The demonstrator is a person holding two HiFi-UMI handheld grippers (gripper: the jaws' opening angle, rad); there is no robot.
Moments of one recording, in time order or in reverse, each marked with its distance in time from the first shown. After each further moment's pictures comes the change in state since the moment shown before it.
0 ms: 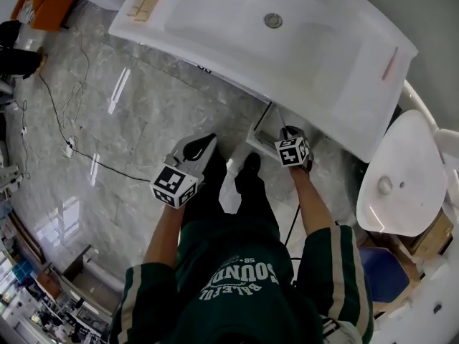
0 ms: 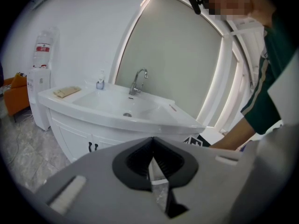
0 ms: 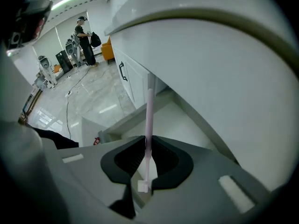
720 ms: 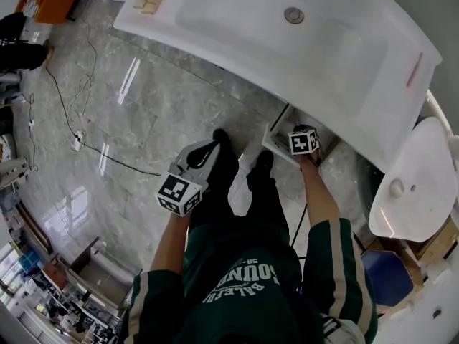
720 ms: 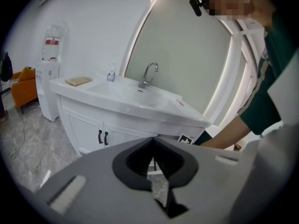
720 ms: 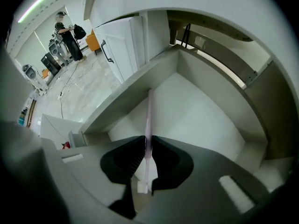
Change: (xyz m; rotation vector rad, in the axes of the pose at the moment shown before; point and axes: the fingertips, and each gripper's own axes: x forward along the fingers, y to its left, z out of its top) left arm -0.015 0.036 -0.044 -0.068 0.054 0.058; right arm 0.079 0.003 -0.034 0.129 0.194 0.010
